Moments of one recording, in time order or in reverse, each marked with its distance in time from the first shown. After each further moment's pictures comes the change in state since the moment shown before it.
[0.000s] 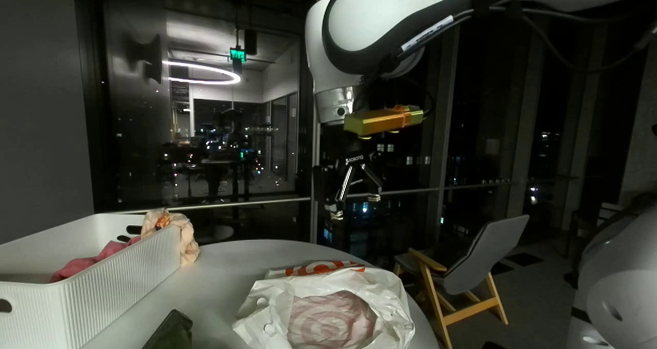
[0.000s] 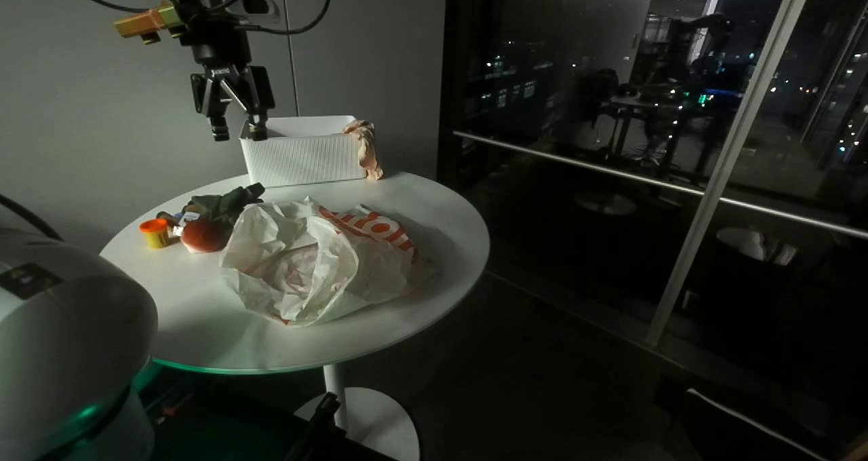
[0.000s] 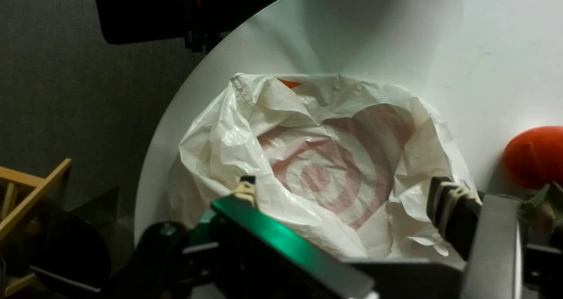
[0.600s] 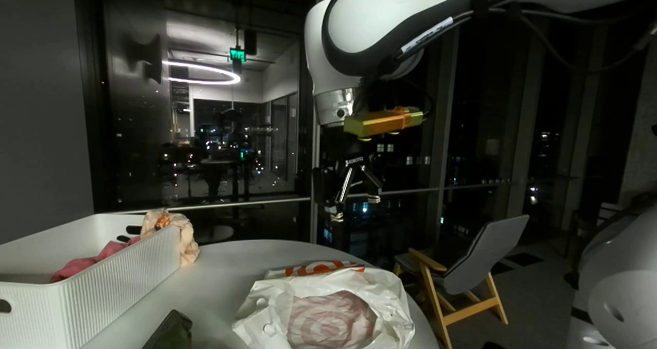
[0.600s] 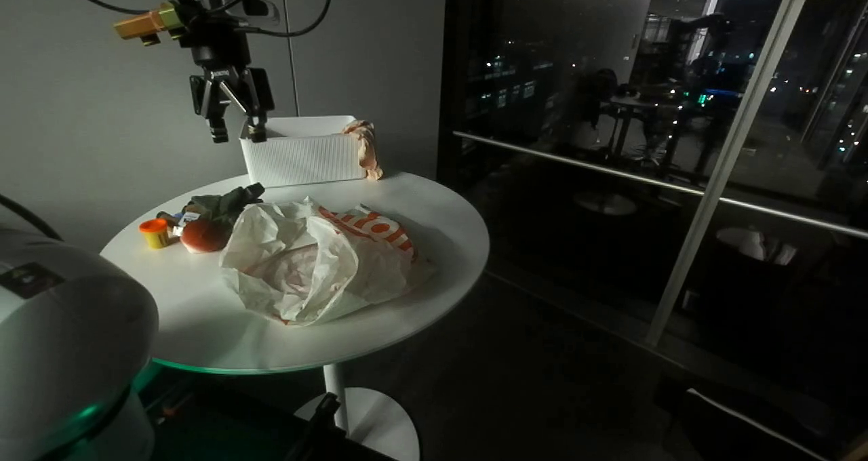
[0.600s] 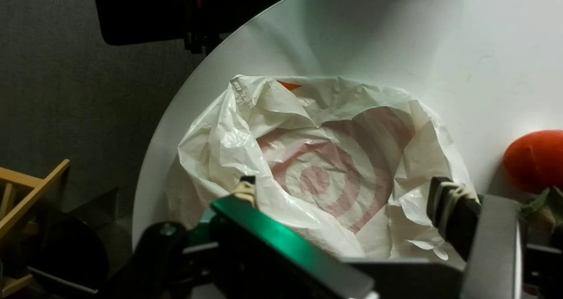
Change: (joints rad) arm 0.007 0.005 -0.003 -0.002 0.000 0.000 -0.002
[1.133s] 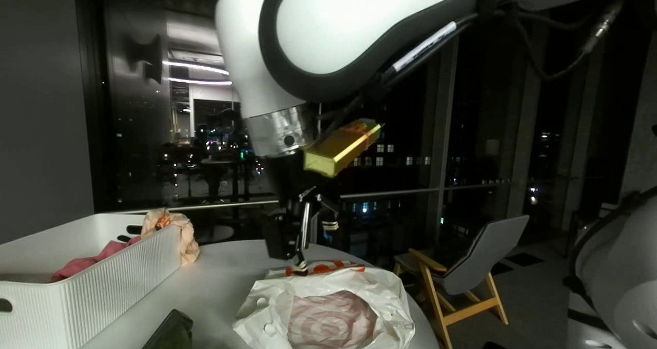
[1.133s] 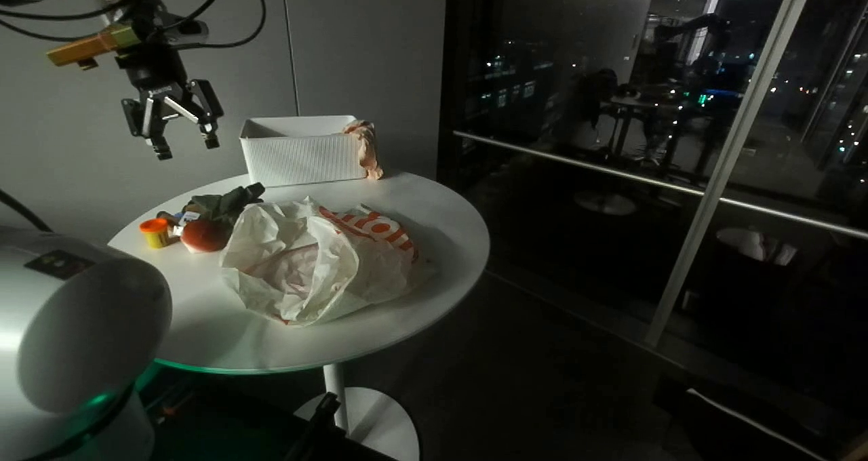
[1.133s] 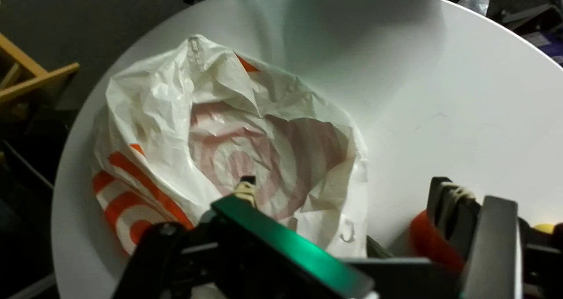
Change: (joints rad) arm 0.165 0.178 0.163 0.085 -0.103 0.026 -0.017
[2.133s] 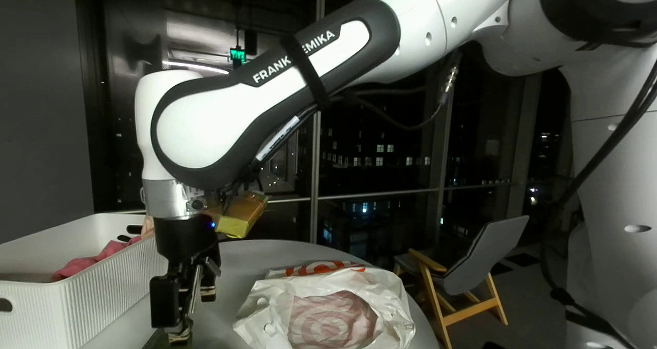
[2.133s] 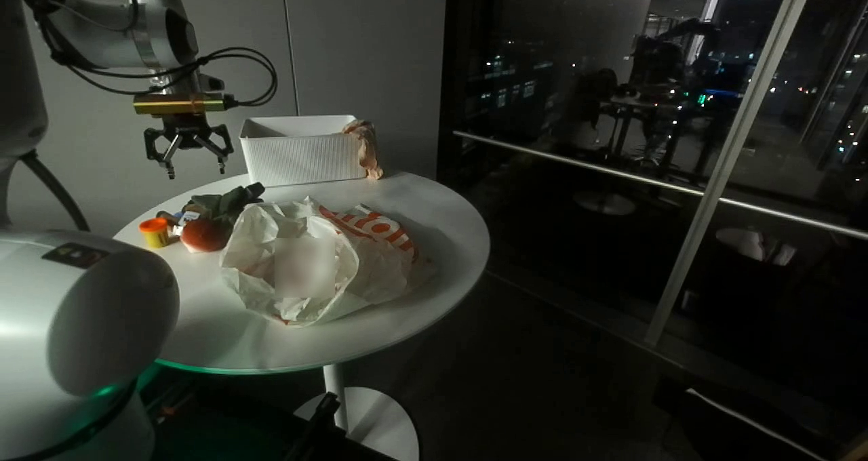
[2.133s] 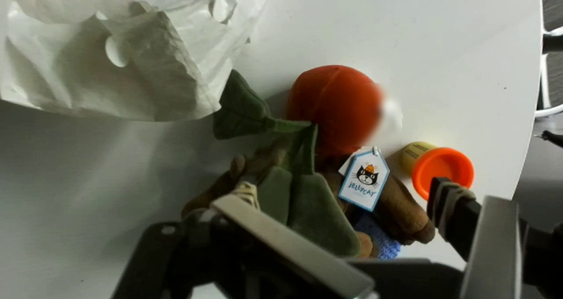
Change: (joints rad) arm 0.090 0.501 -0.043 0.243 -0.018 0.384 -0.451
